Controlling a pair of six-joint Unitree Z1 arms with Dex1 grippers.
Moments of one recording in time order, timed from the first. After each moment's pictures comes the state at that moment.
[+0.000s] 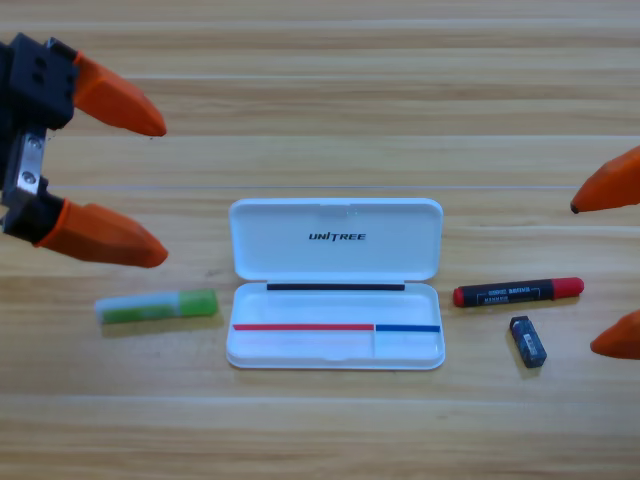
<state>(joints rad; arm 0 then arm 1) -0.74 1.32 -1.22 0.73 -0.28 0.59 0.83 1.29 -1.13 0.68 0.38 -0.48</state>
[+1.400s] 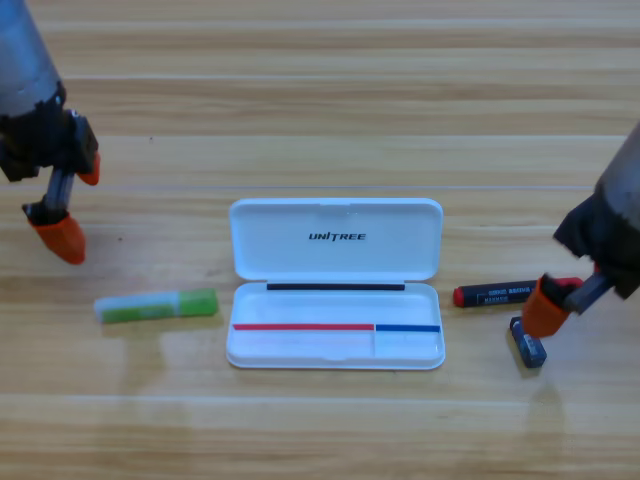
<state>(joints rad) -0.44 1.88 -1.48 1.03 0.03 0.97 0.80 1.81 -1.26 0.81 -0.08 0.07</state>
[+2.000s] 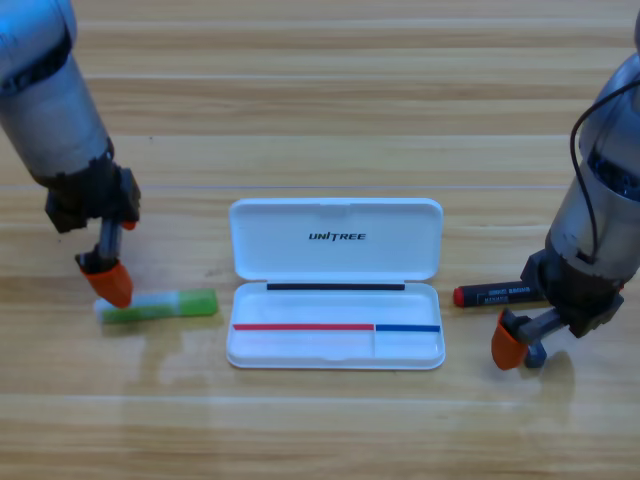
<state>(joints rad) -0.51 1.93 -1.35 0.85 0.01 0.87 0.79 1.96 -1.25 0.75 -0.05 0.25</state>
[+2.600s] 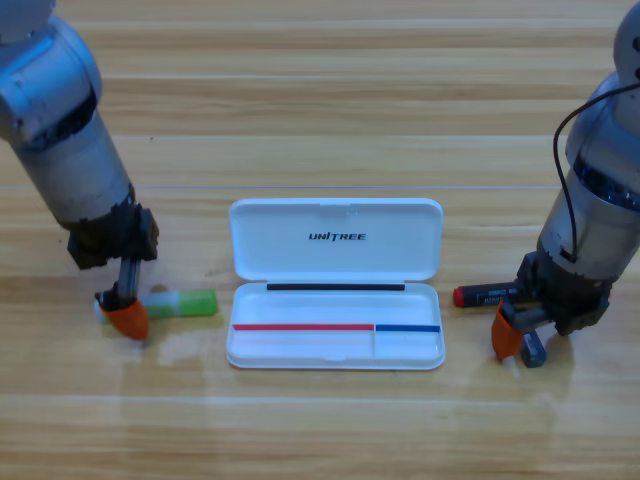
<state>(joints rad) -0.54 1.96 -1.22 0.69 0.01 0.87 0.75 2.02 -1.24 0.69 -0.04 0.34</state>
